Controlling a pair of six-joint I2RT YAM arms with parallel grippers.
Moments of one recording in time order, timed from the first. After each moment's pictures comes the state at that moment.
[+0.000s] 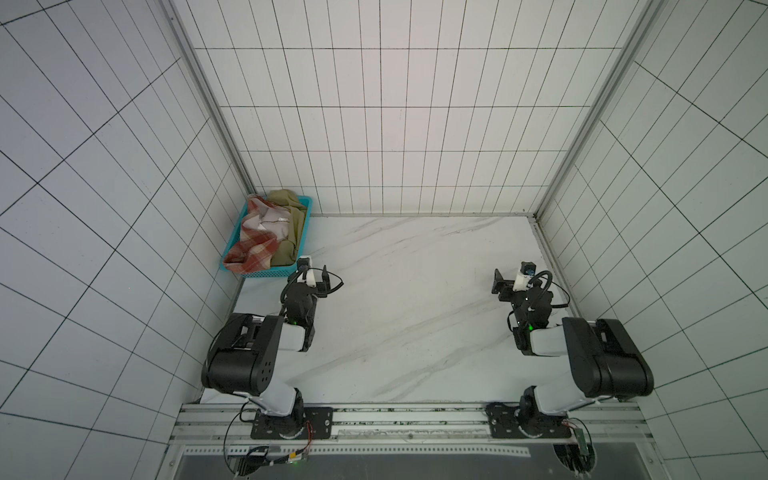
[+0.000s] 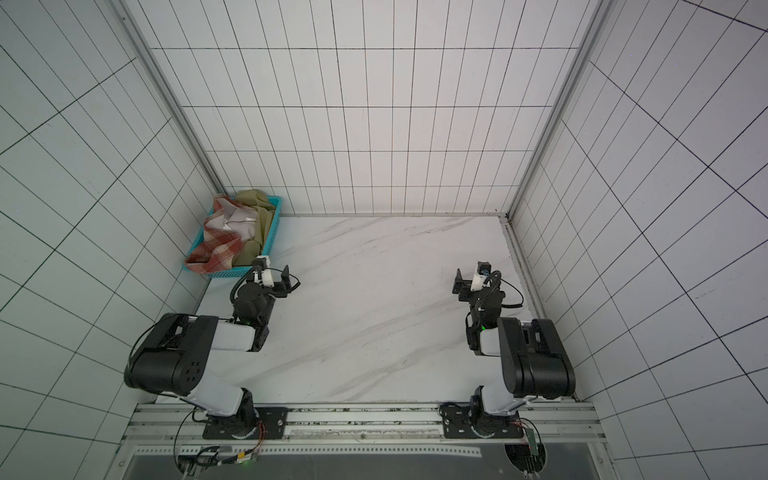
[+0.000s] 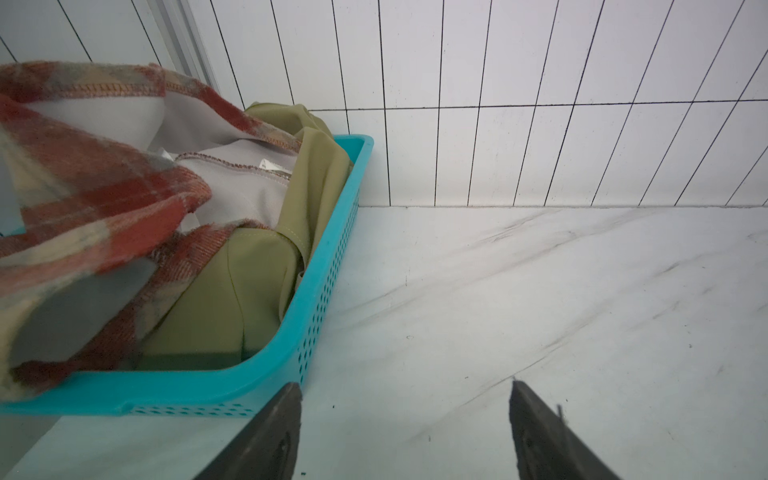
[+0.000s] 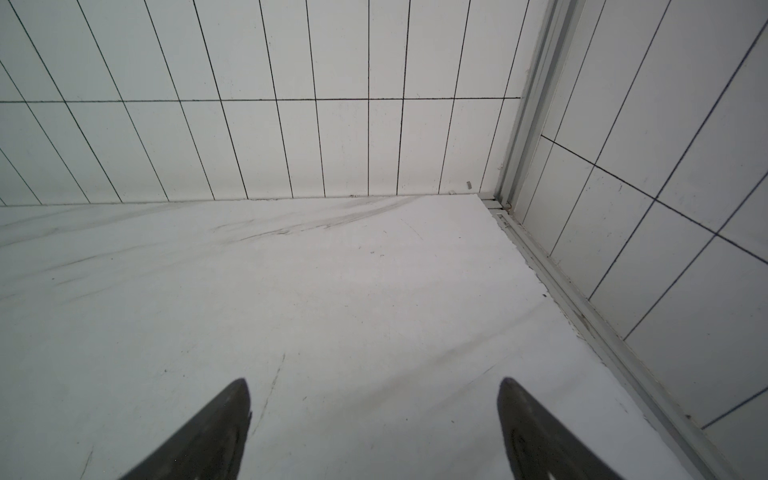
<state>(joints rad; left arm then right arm) -0.08 1.55 0.35 1.05 -0.14 0.00 -0.02 1.51 0.28 1.10 0.07 -0.02</state>
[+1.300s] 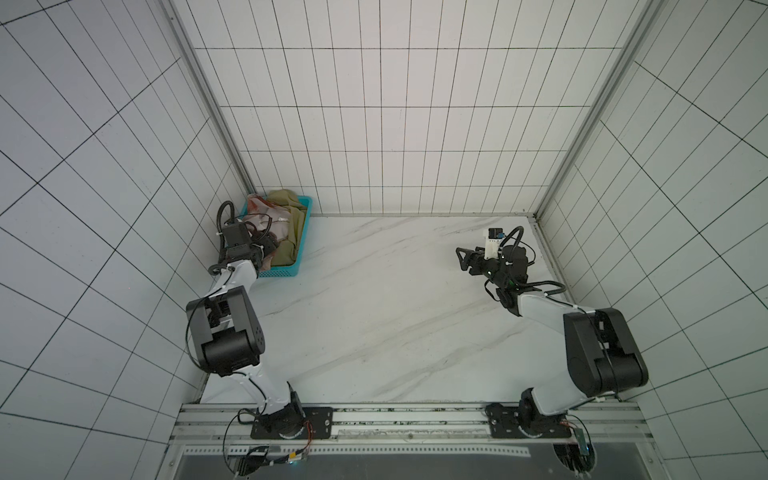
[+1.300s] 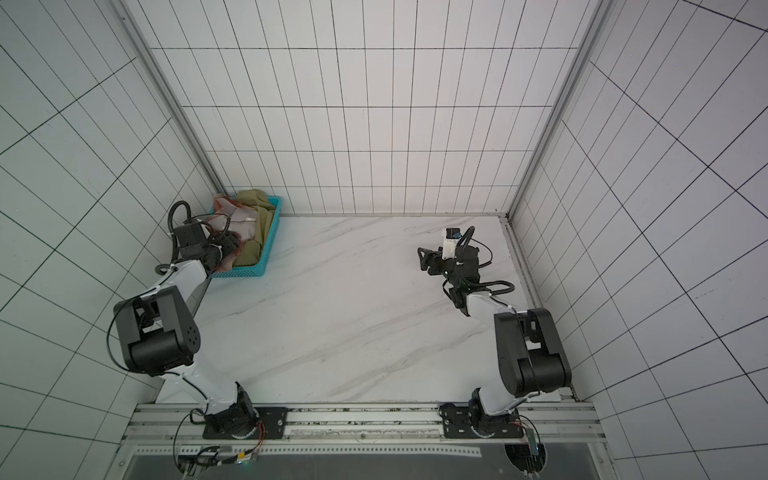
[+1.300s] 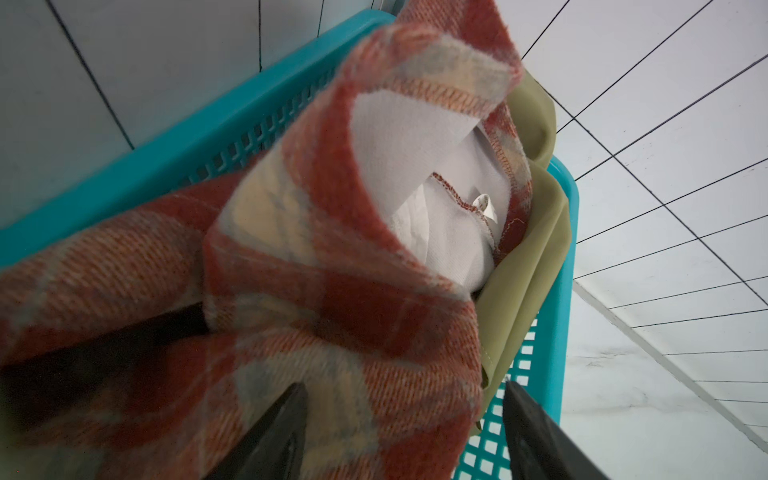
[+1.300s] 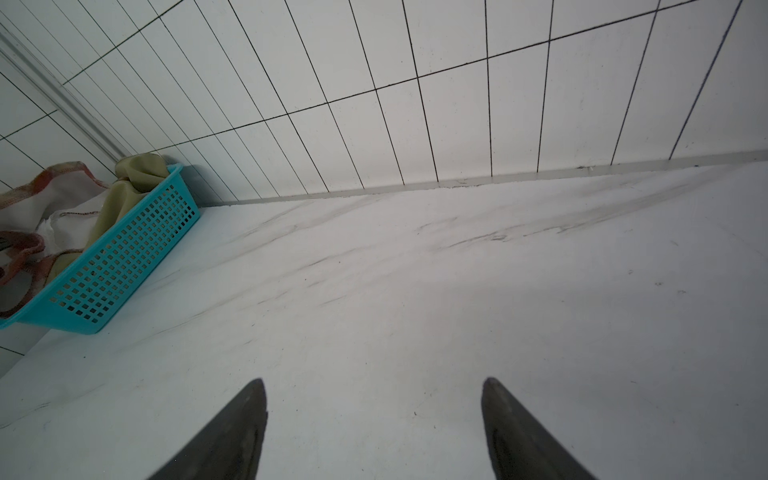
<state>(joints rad) 0.38 1.76 1.22 -0.06 0.18 -0.42 0.16 1.56 0.74 0.54 -0.28 0.26</state>
